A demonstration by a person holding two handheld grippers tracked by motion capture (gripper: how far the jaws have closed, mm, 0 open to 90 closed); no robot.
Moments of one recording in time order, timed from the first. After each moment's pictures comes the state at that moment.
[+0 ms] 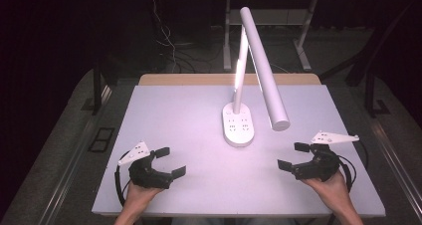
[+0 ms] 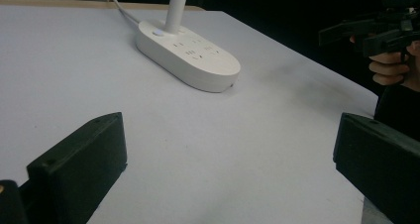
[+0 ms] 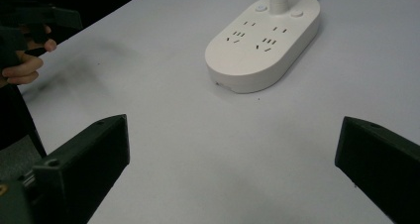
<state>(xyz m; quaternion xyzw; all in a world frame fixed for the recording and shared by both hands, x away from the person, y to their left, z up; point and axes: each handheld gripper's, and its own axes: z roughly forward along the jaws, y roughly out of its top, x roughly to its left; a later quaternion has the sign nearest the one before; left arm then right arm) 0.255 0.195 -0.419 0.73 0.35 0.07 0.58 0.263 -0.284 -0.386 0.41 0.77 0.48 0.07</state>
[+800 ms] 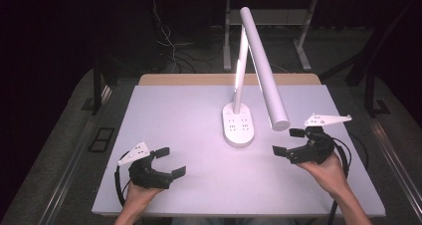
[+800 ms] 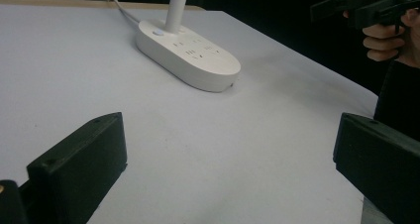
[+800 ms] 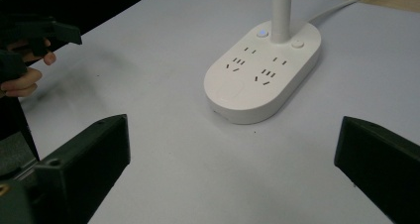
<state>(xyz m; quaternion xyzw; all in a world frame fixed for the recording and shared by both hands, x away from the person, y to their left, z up) 0.255 0.195 -0.420 0.73 0.35 0.07 0.58 0.294 -0.271 -0.357 0.39 0.79 0.47 0.07</state>
